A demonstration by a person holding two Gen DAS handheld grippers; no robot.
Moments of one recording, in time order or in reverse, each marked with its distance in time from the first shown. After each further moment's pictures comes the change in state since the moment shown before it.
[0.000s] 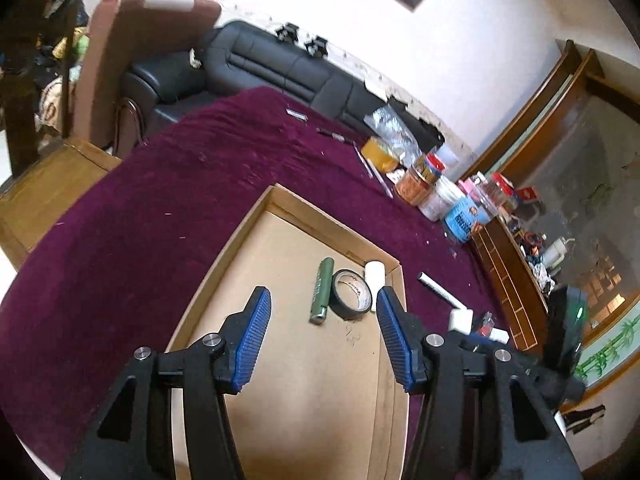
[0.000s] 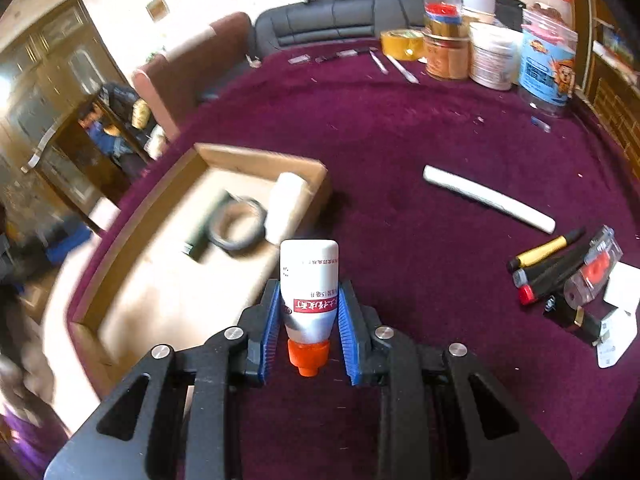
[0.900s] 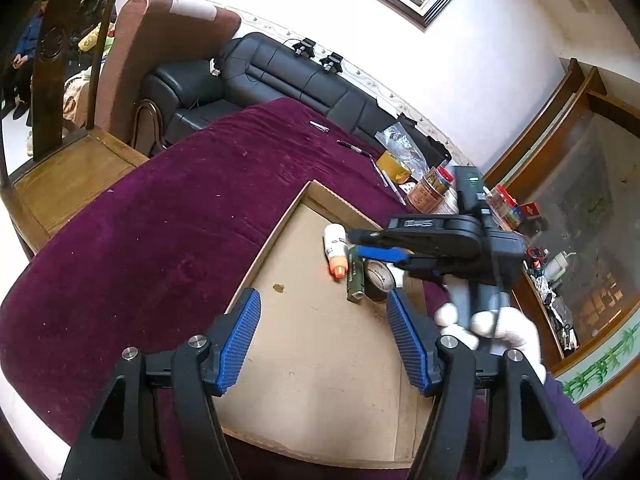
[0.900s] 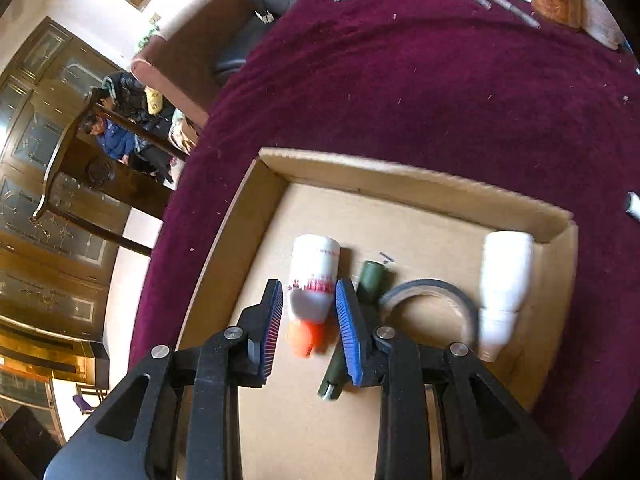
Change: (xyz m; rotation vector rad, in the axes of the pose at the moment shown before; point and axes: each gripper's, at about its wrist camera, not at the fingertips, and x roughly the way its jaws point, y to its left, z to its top) left arm -0.026 0.034 -0.029 -0.037 -0.049 0.009; right arm 0.118 0.066 0.070 0.137 0.168 0.117
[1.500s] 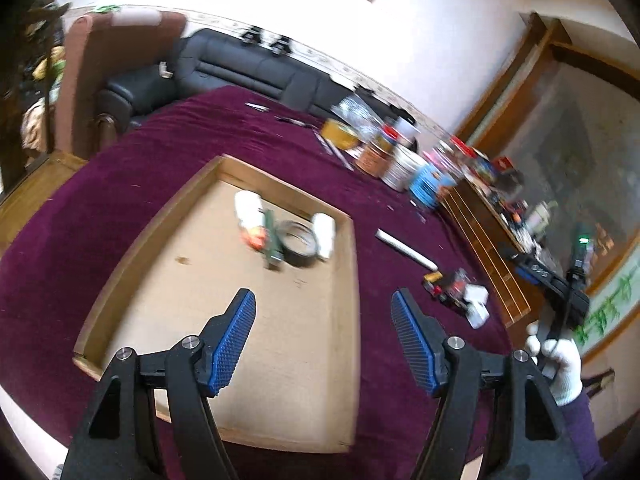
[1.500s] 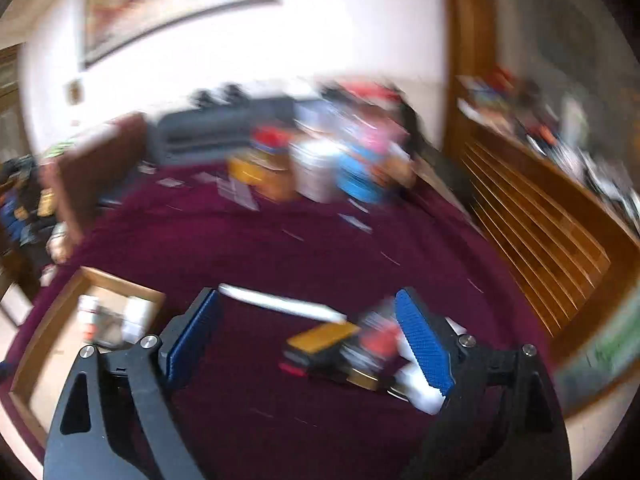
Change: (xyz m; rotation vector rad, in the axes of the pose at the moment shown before) left arm 0.008 -0.095 -0.033 0.162 0.082 -0.071; right arm -0.249 -0.188 -0.103 0.113 -0.505 -0.550
